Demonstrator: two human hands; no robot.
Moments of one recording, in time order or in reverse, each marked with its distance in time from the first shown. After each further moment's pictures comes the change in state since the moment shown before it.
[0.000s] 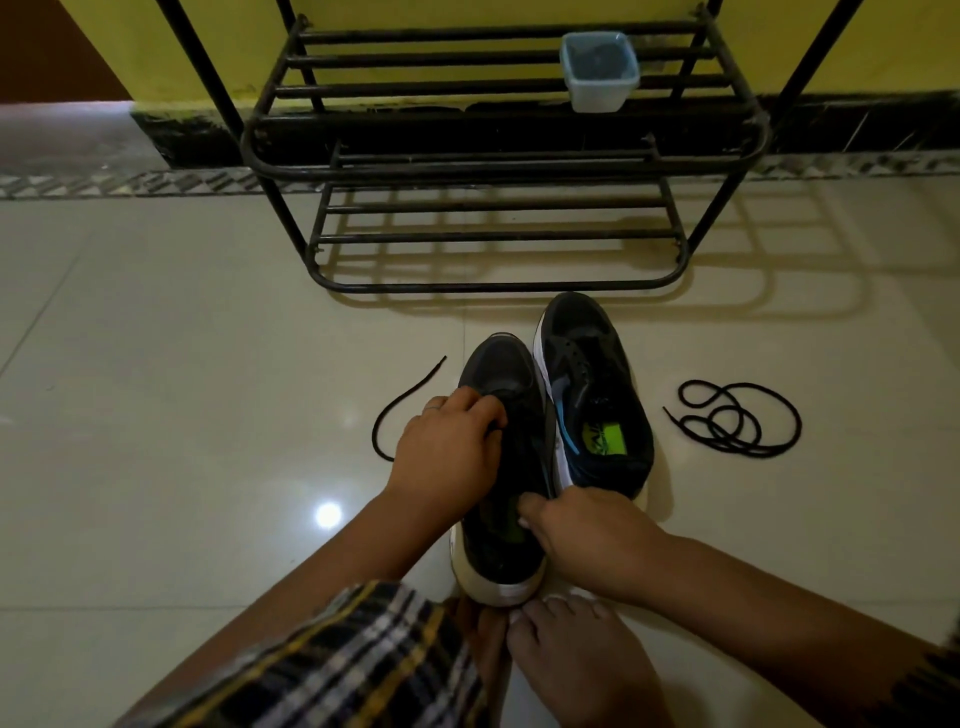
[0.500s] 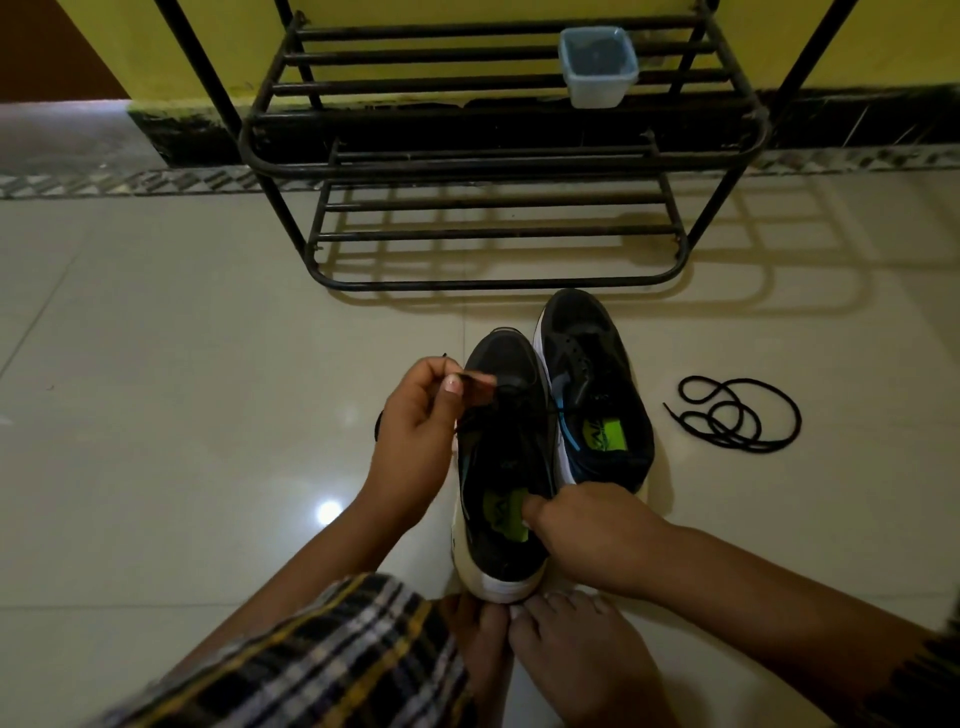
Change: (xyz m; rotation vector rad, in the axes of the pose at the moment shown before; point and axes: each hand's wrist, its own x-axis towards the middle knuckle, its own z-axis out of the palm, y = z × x) left_hand -0.010 0.004 -0.024 -1.131 0.216 -0.174; right_hand -0.002 0.001 -0.007 -0.117 -0.058 -0.100
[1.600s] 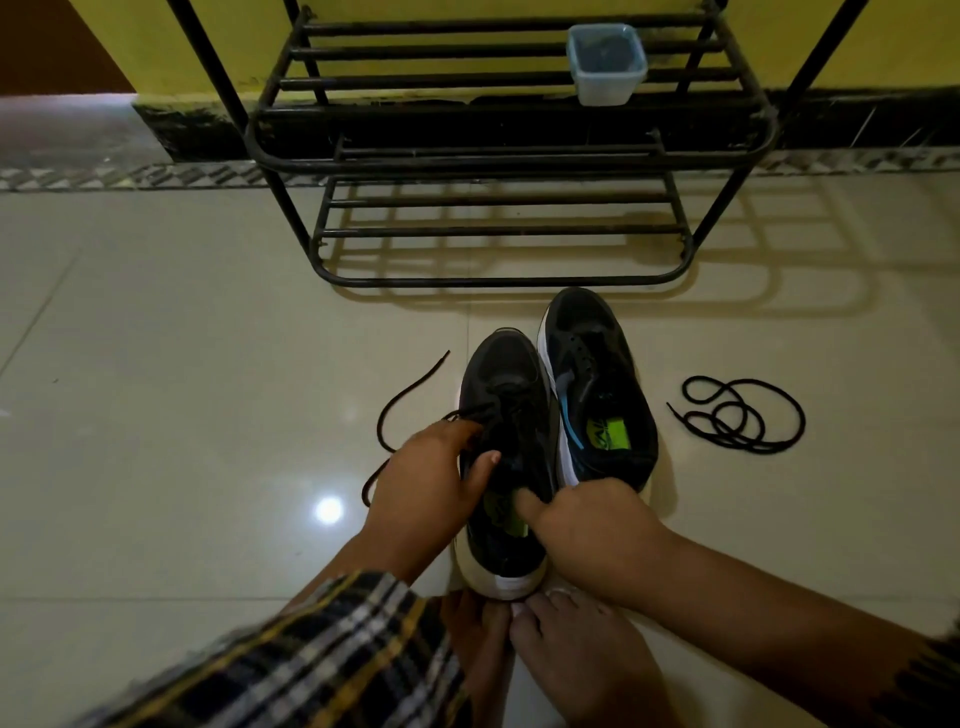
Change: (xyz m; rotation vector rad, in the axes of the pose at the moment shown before) left_hand -0.021 -0.022 -0.007 0.942 -0.140 0.056; right_hand 0.001 -0.007 0.009 -0.186 0.235 0.023
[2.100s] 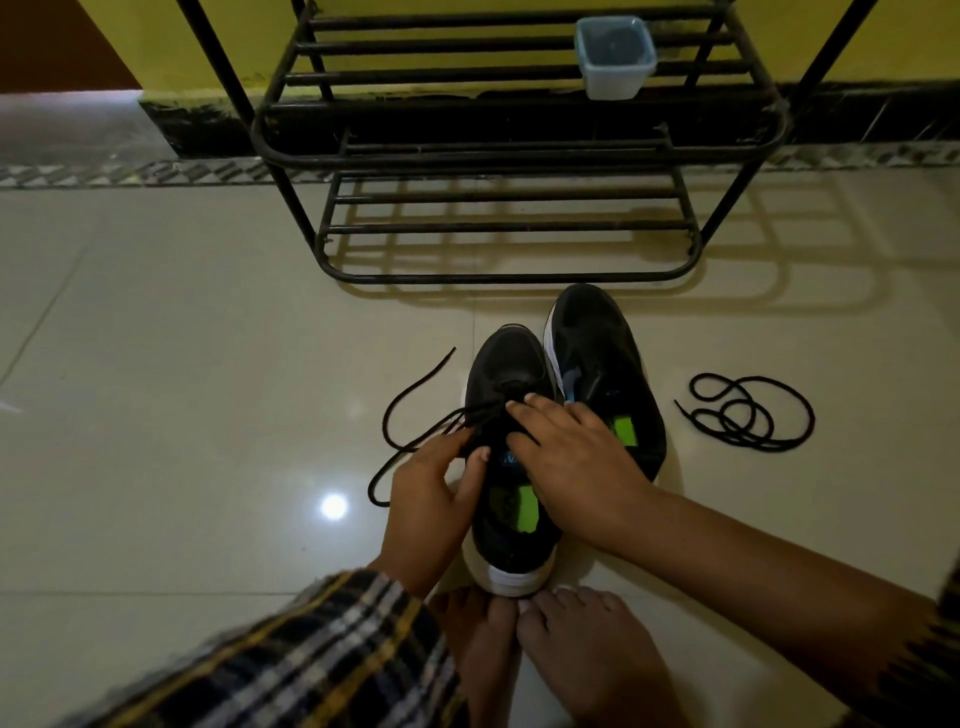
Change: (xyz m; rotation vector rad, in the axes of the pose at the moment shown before) left_hand -0.017 -0.013 0.027 -0.359 0.250 -0.027; right_hand 0.031 0.012 0.004 0.159 0.171 0.113
